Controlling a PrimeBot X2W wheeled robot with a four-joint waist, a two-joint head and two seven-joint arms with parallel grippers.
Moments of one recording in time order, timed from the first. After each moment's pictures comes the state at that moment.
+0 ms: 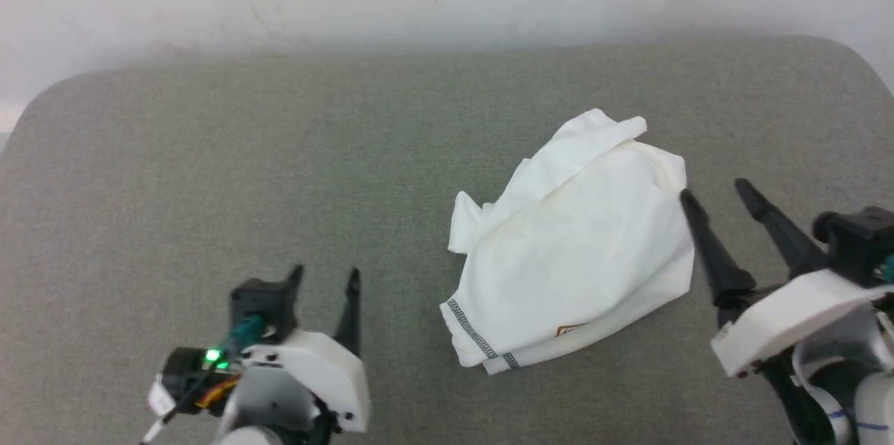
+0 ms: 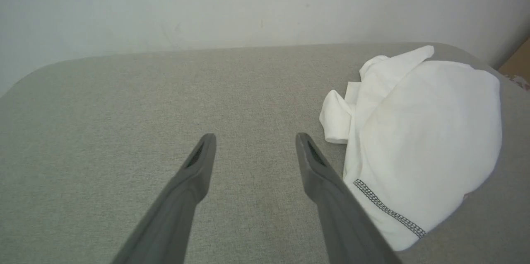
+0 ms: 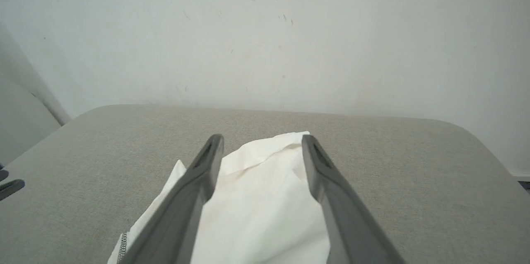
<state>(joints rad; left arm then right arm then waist) -0.04 0.31 -0.38 -0.19 -0.31 0.33 0.24 -0.06 -0.12 0.02 -0.26 0.29 0.13 0.31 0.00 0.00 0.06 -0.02</state>
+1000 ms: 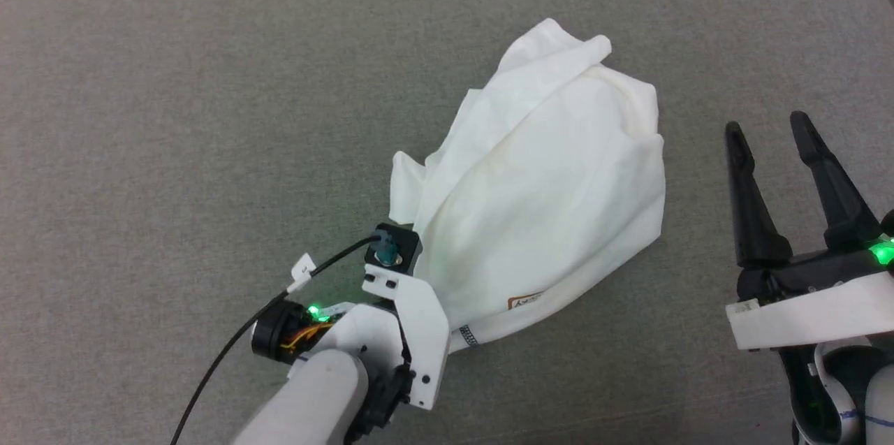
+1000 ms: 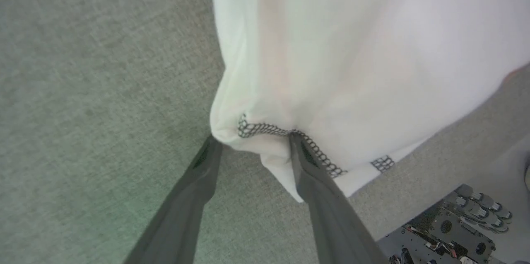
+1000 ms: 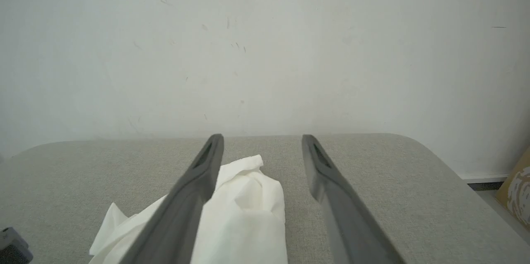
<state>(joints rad) -0.32 0.22 -0.60 0.06 -0.32 0.27 0.84 -0.09 -0.06 -0.02 -0.37 0.22 0.13 0.09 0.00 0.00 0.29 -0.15</state>
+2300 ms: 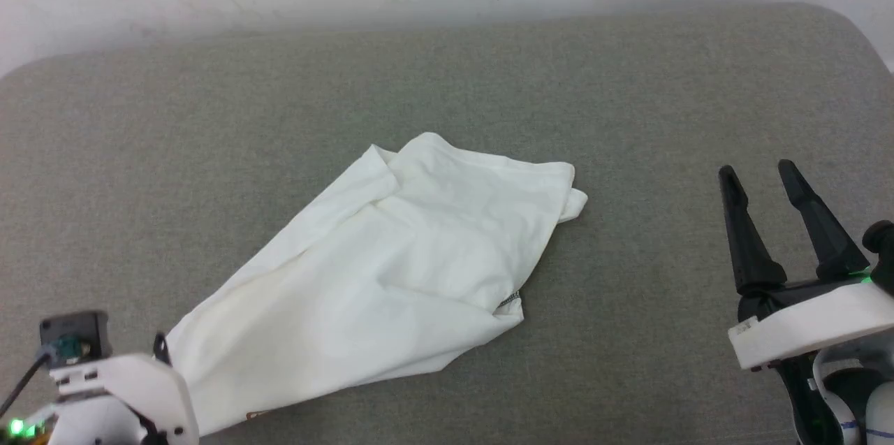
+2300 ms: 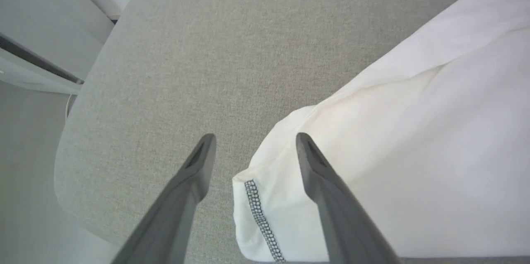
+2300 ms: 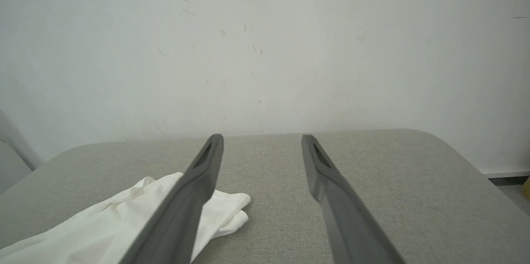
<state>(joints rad) 0.13 0.52 -0.12 -0.19 -0.38 0.49 0.51 -0.03 -0.05 -0.06 -0.30 0.25 0.13 0.16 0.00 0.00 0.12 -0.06</state>
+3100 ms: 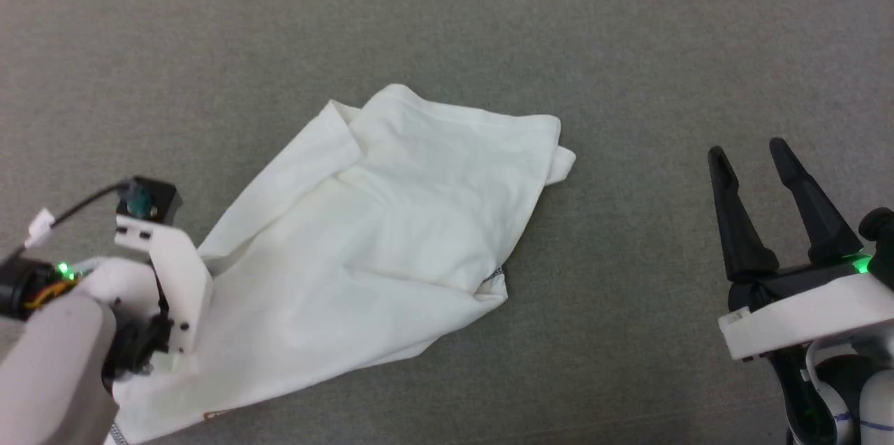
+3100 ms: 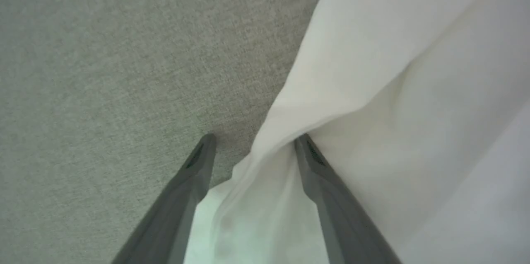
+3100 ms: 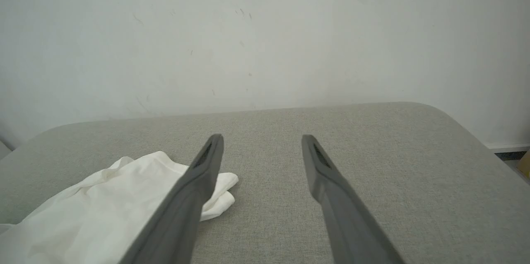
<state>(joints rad) -0.36 0.63 -0.35 0.16 -0.45 0.06 0.79 -0.06 -0.05 -0.03 -0.33 0.25 0.13 0.15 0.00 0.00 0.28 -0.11</state>
